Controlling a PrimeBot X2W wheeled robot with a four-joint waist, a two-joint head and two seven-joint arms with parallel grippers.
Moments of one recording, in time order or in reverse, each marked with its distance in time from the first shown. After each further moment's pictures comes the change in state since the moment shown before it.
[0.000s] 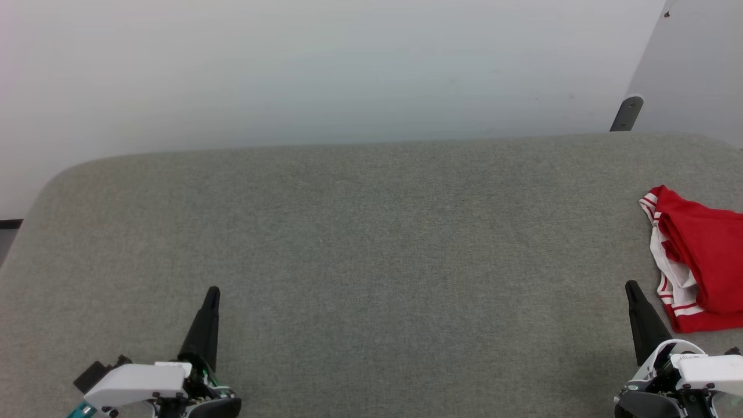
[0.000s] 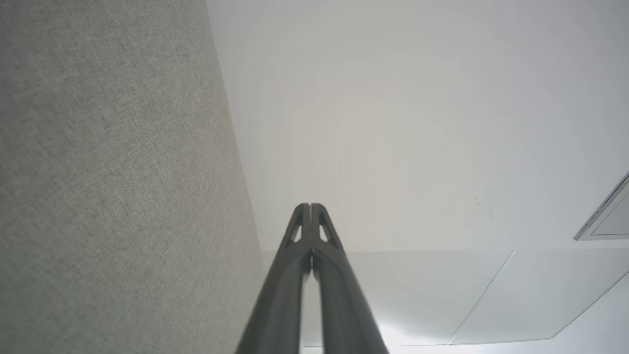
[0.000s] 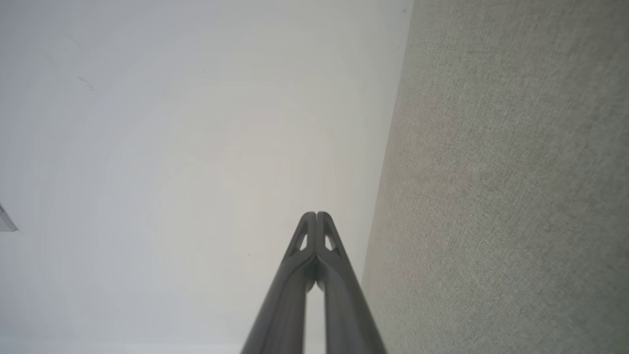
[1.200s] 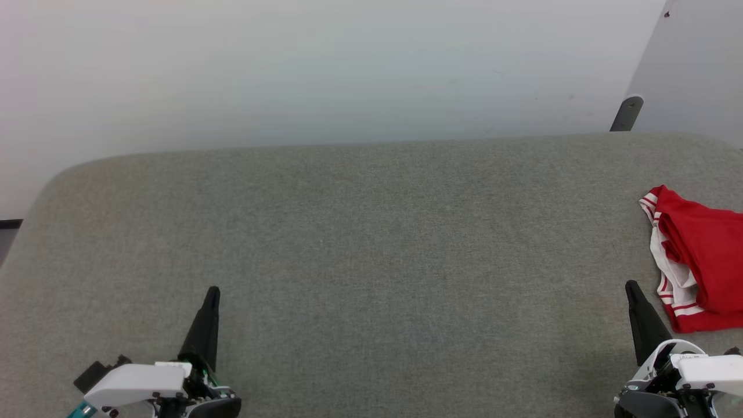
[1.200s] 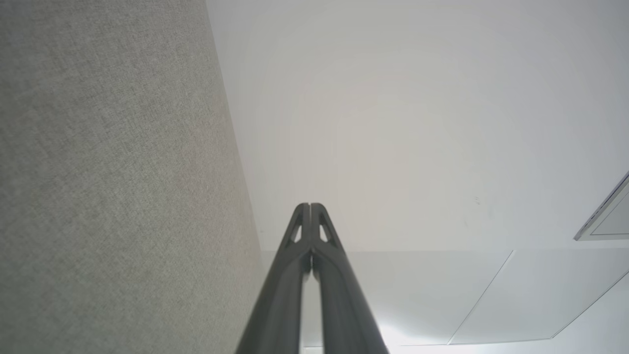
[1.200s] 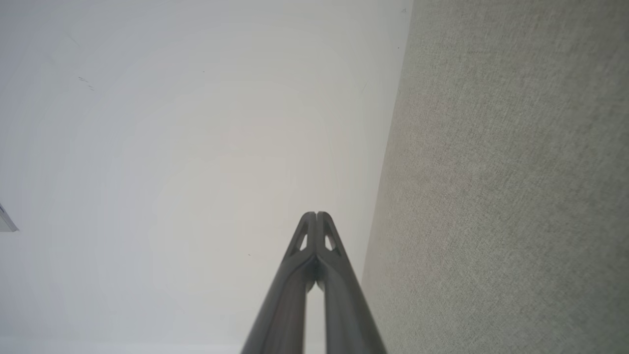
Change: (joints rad) left arm 0.000 0.000 0.000 0.000 0.000 0.000 0.000; right arm 0.000 0.000 0.000 0.000 0.000 0.000 0.000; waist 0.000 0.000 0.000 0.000
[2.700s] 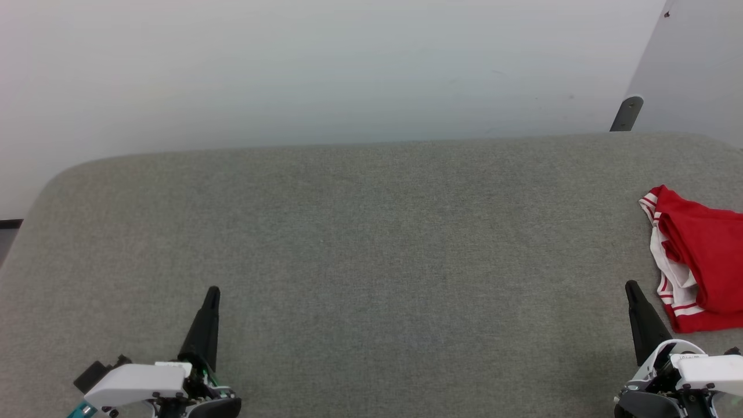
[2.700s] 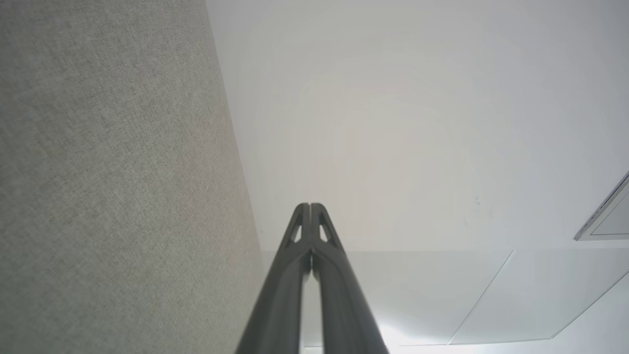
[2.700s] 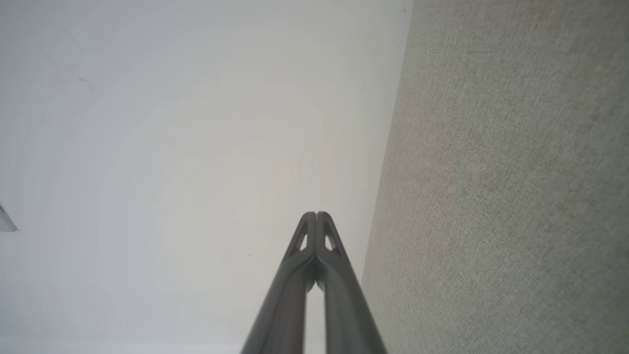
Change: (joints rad) left arm 0.000 0.000 0.000 0.000 0.000 0.000 0.000; right arm 0.000 0.000 0.000 0.000 0.000 0.000 0.000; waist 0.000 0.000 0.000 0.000
